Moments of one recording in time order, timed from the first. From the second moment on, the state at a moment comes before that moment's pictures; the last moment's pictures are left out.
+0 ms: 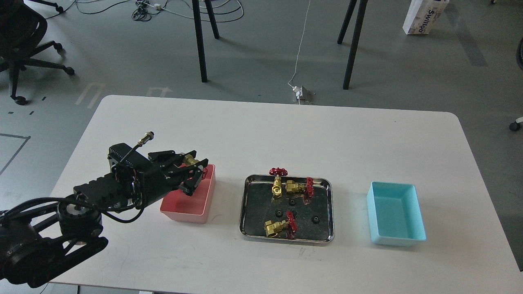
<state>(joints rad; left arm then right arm) -0.47 0.65 -0.47 -1.40 2.11 0.06 0.00 1.35 -0.78 0.42 0.78 -0.11 0.31 -0.02</state>
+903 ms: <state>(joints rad) -0.42 0.54 -0.61 -1.25 2.06 0.12 -0.01 1.35 -0.73 0.42 0.78 -0.16 0.30 -0.02</state>
